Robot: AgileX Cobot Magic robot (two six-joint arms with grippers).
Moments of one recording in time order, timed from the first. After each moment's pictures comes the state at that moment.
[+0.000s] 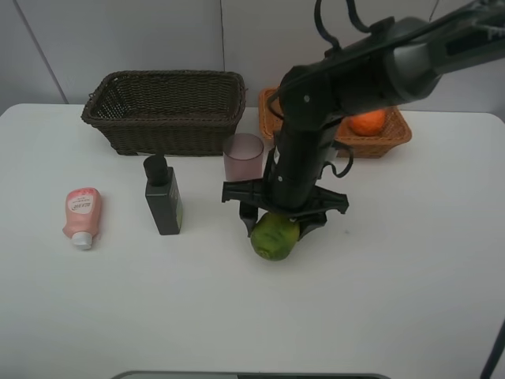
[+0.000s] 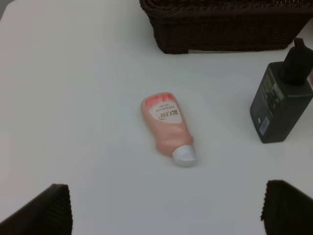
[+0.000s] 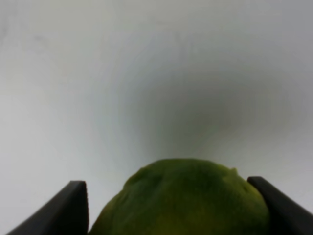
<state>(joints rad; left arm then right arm) -0.07 -0.01 -0.50 0.02 1.06 -0.01 0.72 1.96 -1.21 0.03 0.85 0.66</state>
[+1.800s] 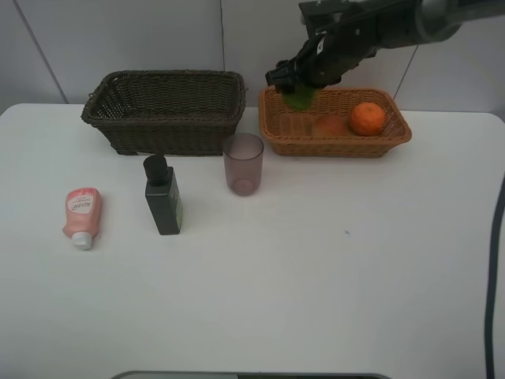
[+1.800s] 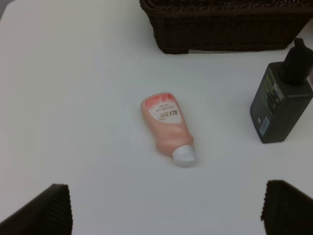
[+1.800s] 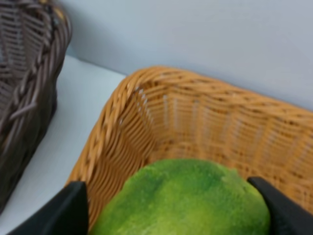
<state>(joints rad) -0.07 -0.01 -0.50 0.02 1.06 -0.01 0.39 2.13 -1.58 -0.22 0.32 0.13</state>
